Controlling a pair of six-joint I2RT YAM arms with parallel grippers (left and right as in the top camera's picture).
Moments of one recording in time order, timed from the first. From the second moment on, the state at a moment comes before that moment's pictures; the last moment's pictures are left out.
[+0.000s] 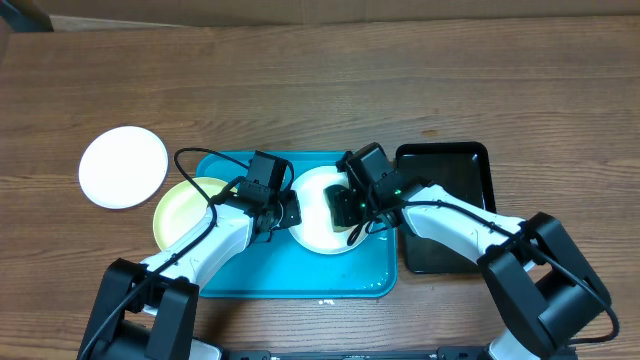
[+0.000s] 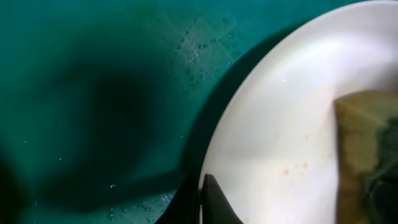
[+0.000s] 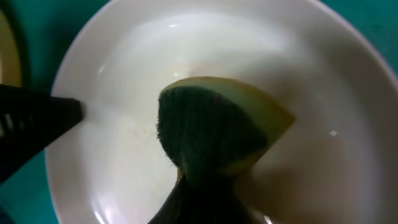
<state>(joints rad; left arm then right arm) -0.36 1.59 0.77 -0.37 0.07 -0.52 0.63 1.81 0.97 -0.26 -0.29 0.40</state>
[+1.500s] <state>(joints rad) -0.36 1.59 0.77 -0.37 0.07 -0.52 0.71 1.77 0.91 -0.23 -0.30 0.67</state>
